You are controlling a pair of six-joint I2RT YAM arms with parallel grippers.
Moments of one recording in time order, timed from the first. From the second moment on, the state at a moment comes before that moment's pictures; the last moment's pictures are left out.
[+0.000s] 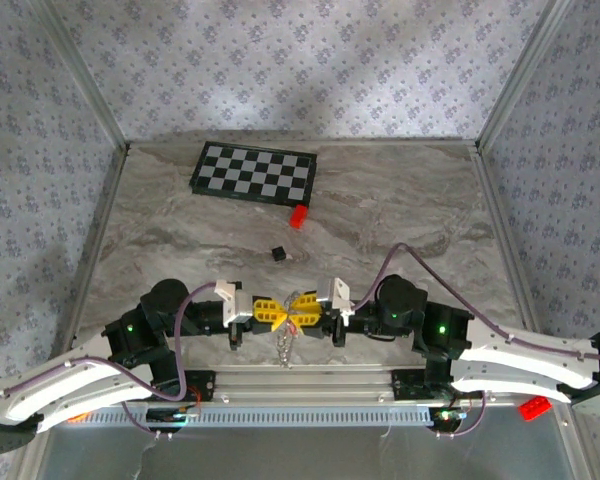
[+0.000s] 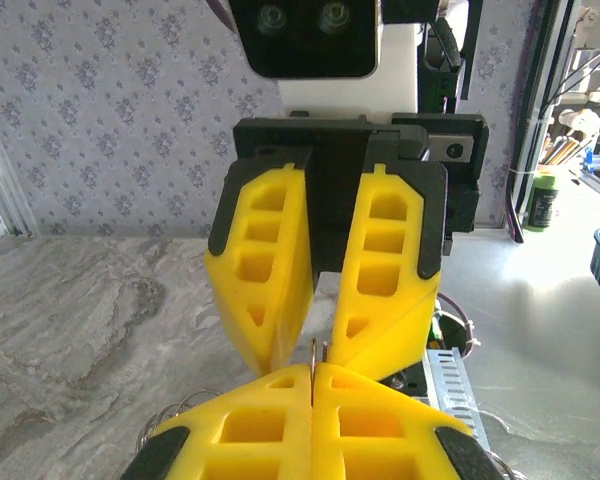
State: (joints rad) left arm -1.13 0.55 0.59 -0.08 0.37 0.04; right arm 1.27 0.78 0.67 0.02 -0.17 -0.03
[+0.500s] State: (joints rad) left arm -1.13 0.60 0.66 -0.16 0.34 0.06; right arm 1.26 0.78 0.74 -0.15 -0.16 -0.09
